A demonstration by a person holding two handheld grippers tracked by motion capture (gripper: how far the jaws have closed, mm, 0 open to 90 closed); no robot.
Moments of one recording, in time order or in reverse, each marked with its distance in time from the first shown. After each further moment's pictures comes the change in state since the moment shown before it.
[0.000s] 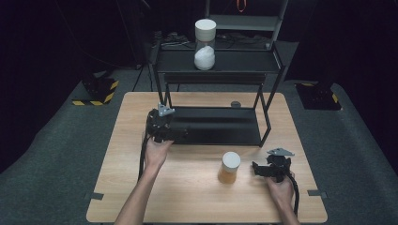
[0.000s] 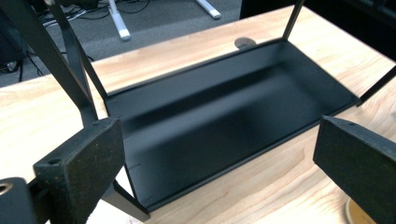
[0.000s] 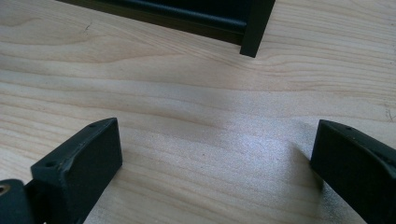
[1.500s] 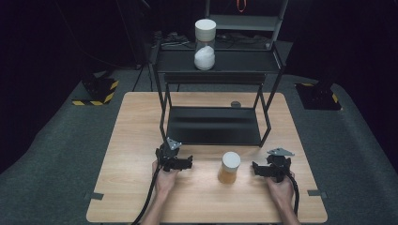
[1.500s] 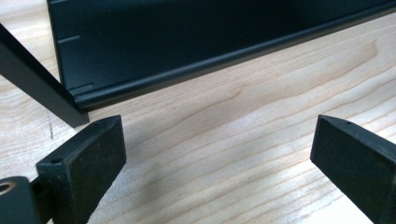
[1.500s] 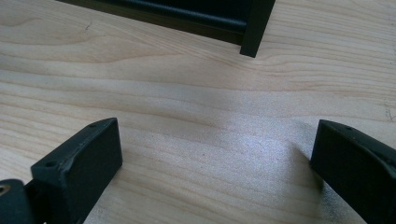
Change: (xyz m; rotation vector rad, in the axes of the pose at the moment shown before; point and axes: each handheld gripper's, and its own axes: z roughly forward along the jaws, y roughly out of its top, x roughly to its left) left arm -0.021 -0.102 0.075 0.125 0.042 -0.052; right arm 0.000 0.000 0.000 0.000 0.000 0.000
